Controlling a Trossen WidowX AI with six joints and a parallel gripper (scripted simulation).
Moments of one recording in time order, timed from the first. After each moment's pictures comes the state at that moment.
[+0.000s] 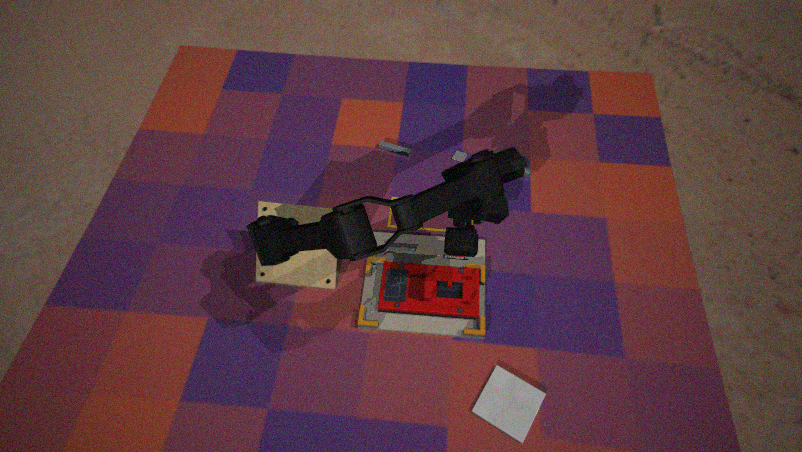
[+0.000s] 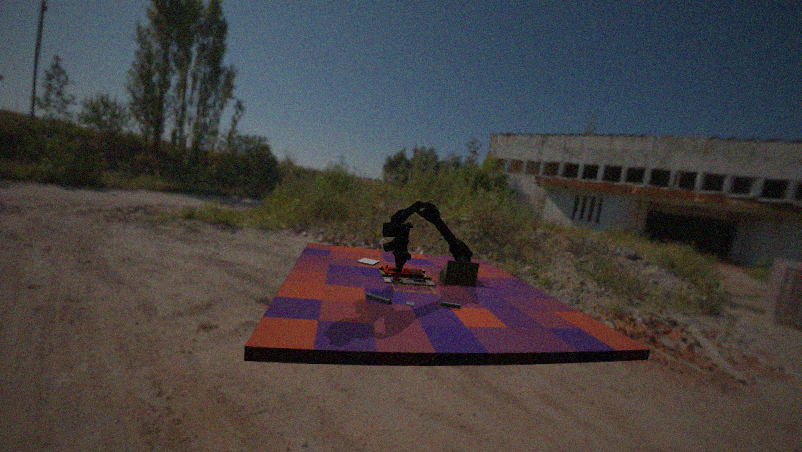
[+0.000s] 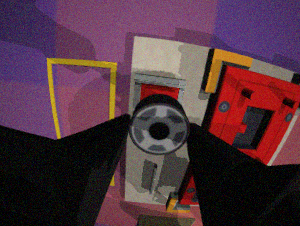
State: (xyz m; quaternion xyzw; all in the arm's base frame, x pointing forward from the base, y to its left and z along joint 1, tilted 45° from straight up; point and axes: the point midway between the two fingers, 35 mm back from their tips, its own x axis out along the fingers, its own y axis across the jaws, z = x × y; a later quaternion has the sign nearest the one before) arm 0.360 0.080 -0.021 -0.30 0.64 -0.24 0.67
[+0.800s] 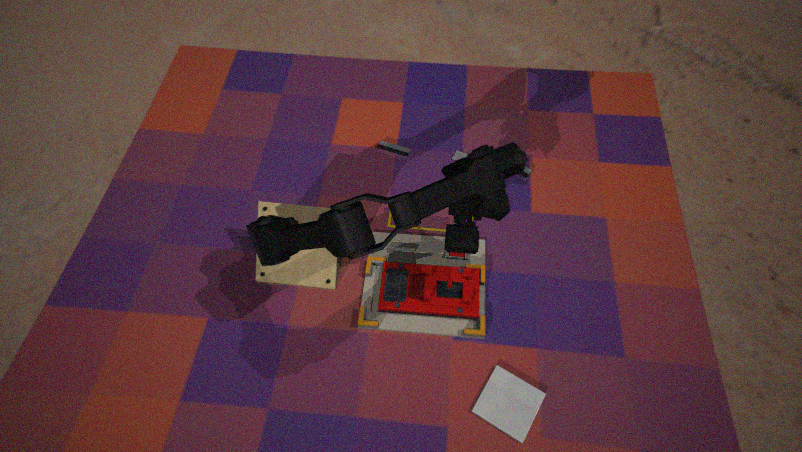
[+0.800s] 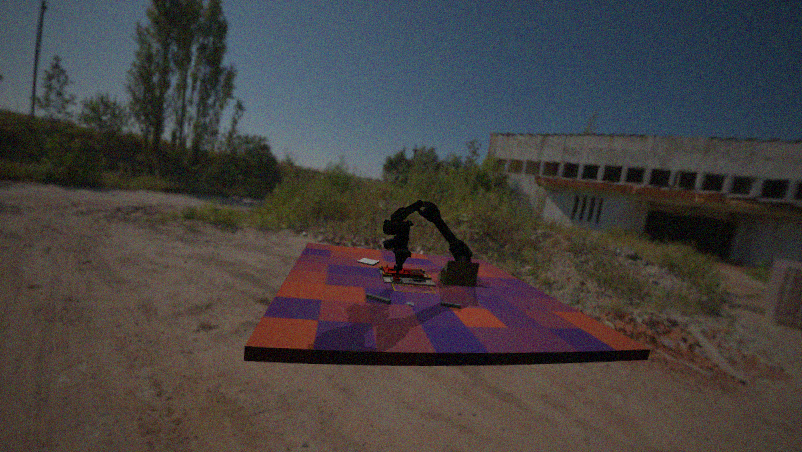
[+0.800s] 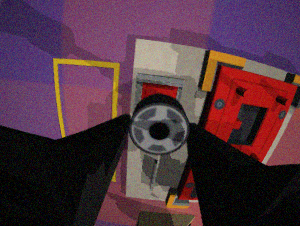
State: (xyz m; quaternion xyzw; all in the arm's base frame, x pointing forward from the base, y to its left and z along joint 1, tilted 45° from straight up) arm 0.360 0.088 -0.014 -0.31 0.64 -0.23 0.67
